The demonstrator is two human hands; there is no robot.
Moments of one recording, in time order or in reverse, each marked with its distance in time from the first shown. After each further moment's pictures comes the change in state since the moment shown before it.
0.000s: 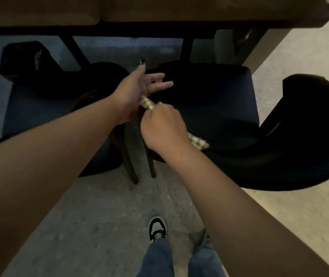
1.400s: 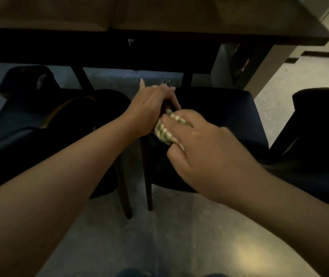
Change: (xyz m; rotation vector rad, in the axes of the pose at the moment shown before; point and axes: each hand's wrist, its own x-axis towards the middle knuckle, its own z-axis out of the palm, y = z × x) left_hand 0.005 -0.052 0.006 0.598 0.137 0.614; right_hand -0.040 0.065 0.003 -0.463 0.168 -0.569
